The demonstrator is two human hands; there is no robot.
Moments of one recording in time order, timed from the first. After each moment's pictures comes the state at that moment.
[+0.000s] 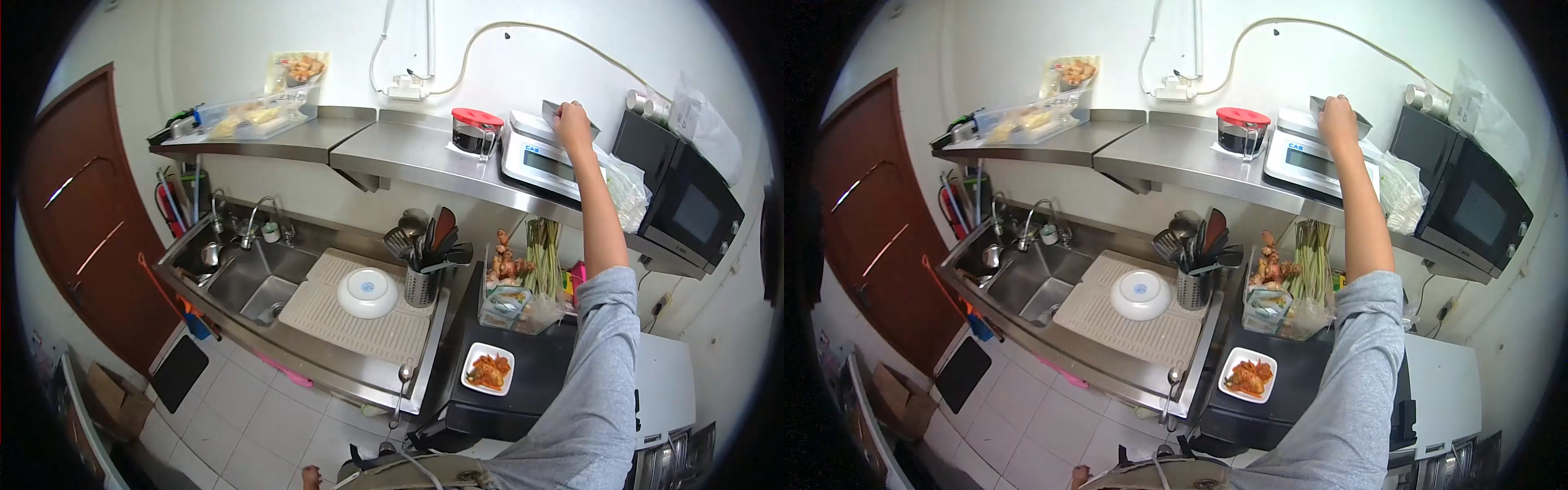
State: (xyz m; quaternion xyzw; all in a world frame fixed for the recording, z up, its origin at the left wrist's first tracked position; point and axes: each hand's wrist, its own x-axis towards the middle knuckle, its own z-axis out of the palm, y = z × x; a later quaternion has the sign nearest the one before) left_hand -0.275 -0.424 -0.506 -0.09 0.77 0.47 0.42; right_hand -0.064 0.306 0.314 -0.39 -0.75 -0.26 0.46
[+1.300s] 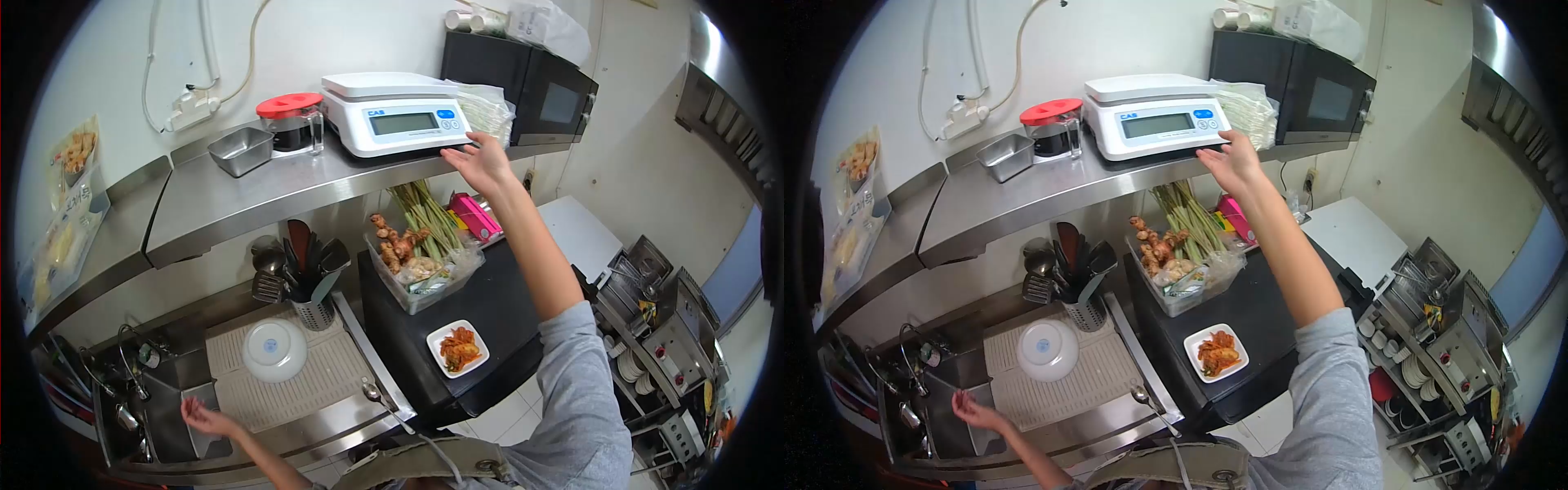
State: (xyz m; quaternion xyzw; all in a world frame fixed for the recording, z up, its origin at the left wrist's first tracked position) left_hand -0.532 -0.019 -0.113 0.24 0.54 0.79 -0.14; right_hand -0.005 0.199 0.206 -0.25 -0.26 0.61 0.71
